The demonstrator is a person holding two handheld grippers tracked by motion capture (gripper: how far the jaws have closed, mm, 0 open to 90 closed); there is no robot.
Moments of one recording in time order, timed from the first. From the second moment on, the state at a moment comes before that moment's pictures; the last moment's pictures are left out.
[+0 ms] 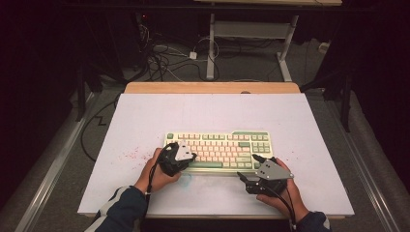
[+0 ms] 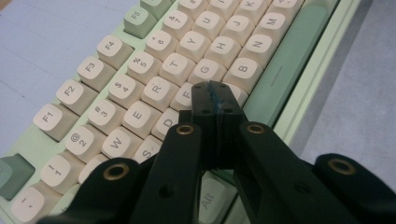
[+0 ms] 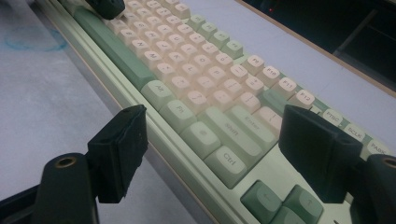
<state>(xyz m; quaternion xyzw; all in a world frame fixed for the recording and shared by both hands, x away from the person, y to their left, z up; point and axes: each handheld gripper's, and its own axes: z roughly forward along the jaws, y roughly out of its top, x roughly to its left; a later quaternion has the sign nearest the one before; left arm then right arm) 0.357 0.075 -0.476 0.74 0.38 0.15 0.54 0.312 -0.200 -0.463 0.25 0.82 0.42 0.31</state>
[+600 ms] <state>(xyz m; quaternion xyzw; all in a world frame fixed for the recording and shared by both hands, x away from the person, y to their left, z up) 0.353 0.083 -0.467 0.72 0.37 0.18 0.56 0.311 -0.200 -0.462 0.25 0.82 0.42 0.31</state>
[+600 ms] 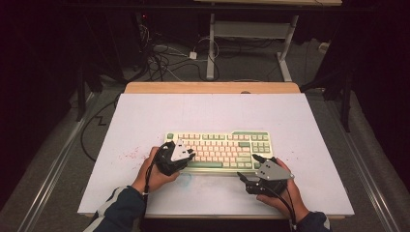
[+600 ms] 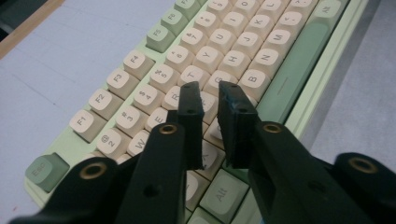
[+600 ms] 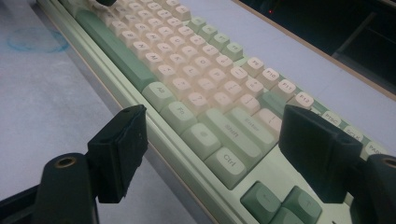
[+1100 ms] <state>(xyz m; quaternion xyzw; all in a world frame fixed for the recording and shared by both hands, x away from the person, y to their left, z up) 0.345 0.091 -0.463 0.71 0.36 0.20 0.57 0.310 -0.200 -0.462 0.25 0.82 0.42 0.31</state>
